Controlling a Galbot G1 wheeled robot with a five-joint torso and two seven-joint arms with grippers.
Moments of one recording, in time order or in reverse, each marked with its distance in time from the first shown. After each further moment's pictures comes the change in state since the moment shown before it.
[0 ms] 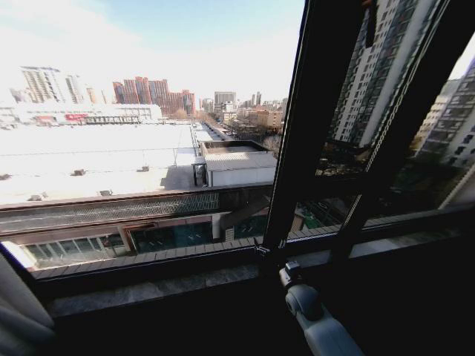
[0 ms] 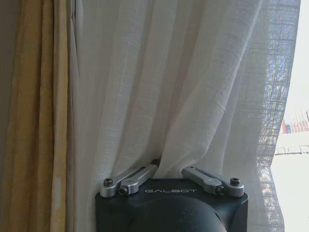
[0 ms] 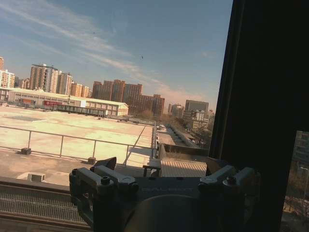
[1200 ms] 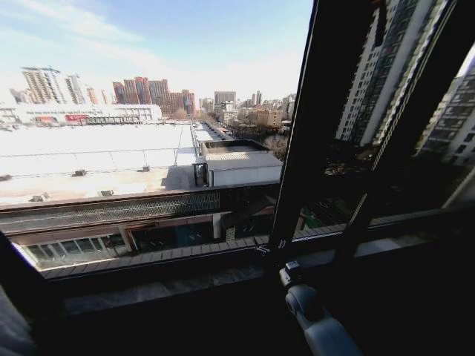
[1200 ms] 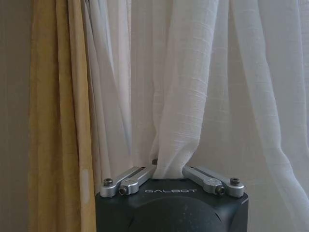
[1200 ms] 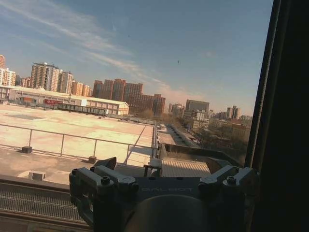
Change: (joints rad) left arm -0.033 -0.010 -0.010 0.089 0.083 -0.032 -0.018; right arm 0.000 0.000 0.000 0.000 0.000 0.000 0.000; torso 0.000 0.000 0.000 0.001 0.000
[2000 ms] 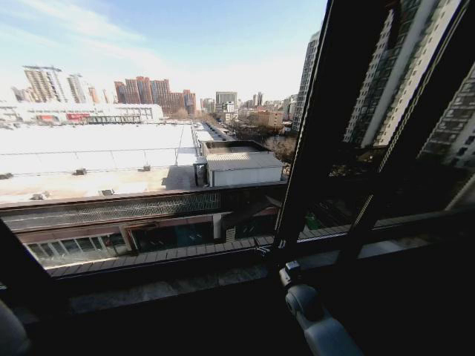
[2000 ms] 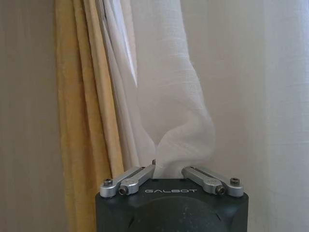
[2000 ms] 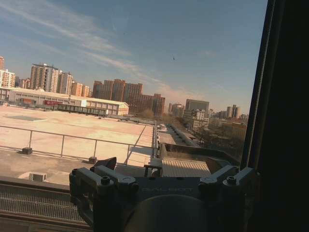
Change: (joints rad) left arm -0.010 0.027 -0.039 0.033 0.088 0.020 -0.046; right arm 0.000 0.000 0.000 0.000 0.000 0.000 0.000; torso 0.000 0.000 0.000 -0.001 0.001
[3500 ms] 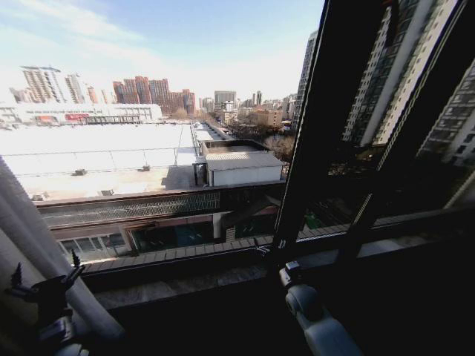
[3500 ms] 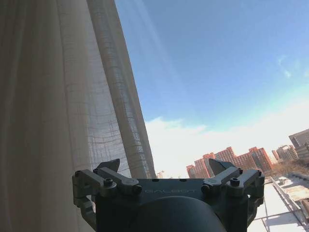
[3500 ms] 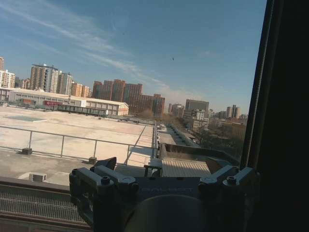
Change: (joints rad) left arm 0.241 -0.524 0.449 -0.814 0.433 -0.109 -0.011; right arm 0.000 0.000 0.000 0.000 0.000 0.000 0.000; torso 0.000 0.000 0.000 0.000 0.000
